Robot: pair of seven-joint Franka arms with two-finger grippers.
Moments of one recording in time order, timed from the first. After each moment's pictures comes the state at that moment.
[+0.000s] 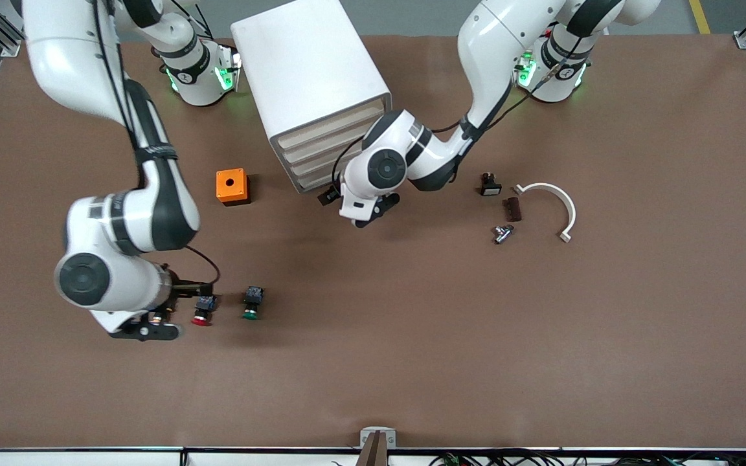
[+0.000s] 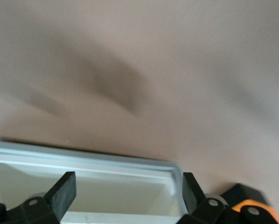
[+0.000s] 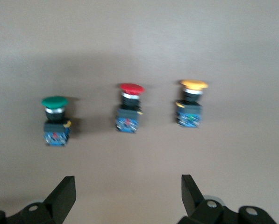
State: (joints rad) left arm -0.66 0.73 -0.24 -1.51 -0.42 2.23 -1.25; right arm 0.25 0.61 -0.14 -1.32 0.03 1.74 0.15
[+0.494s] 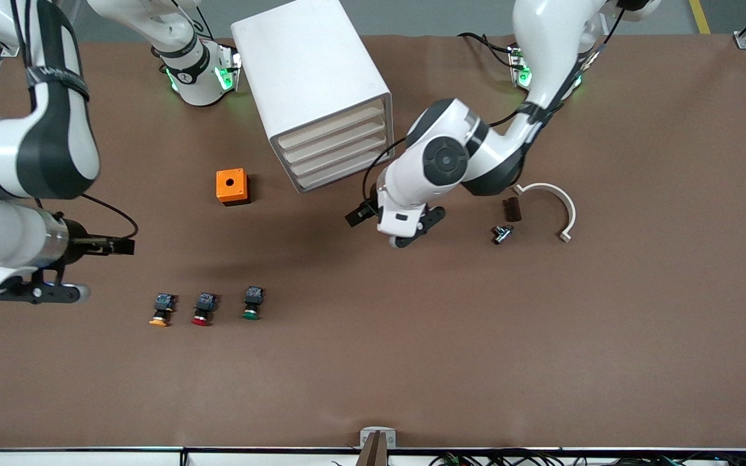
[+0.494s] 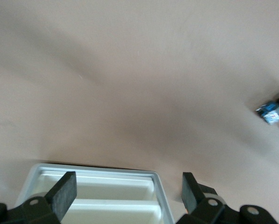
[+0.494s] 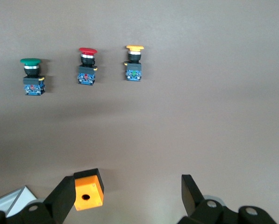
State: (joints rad) left arm -0.49 0.51 -0.24 -1.48 -0.30 2.03 -1.18; right arm 0.16 0.39 -0.14 -1.32 -0.02 1.49 0.08
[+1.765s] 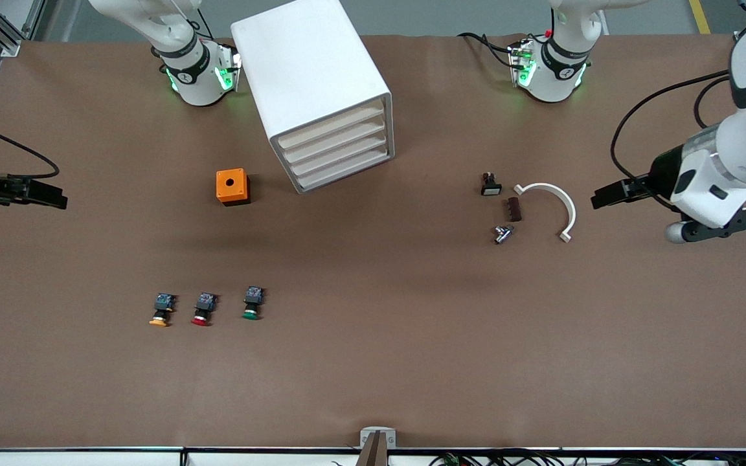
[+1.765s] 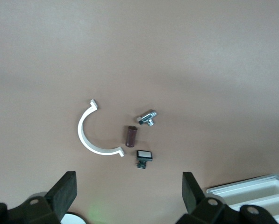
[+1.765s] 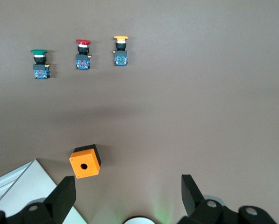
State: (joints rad) left arm 0.10 0.17 -0.23 -1.49 -0.12 1.52 -0.33; right arm 0.07 0.24 -0.14 -1.29 0.01 1.34 0.02
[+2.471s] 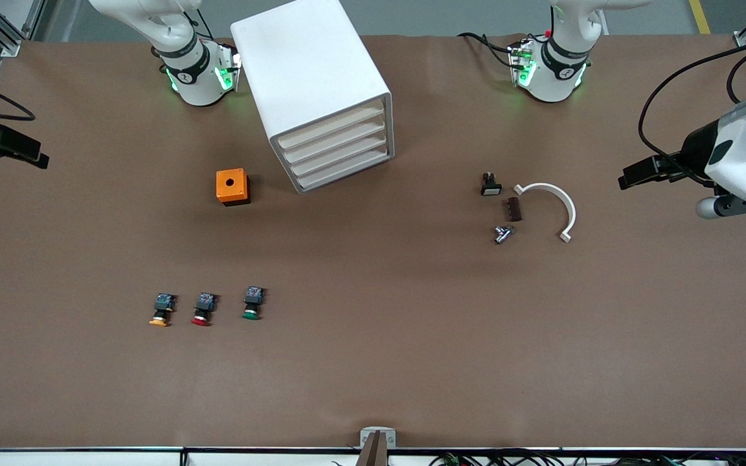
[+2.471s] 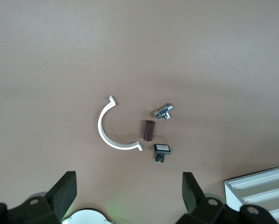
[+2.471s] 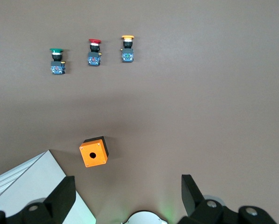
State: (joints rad) left arm -0.01 0.07 -0.07 -1.58 -0.12 1.51 -0.25; right arm 0.07 0.03 -0.13 -1.44 0.01 1.38 0.03
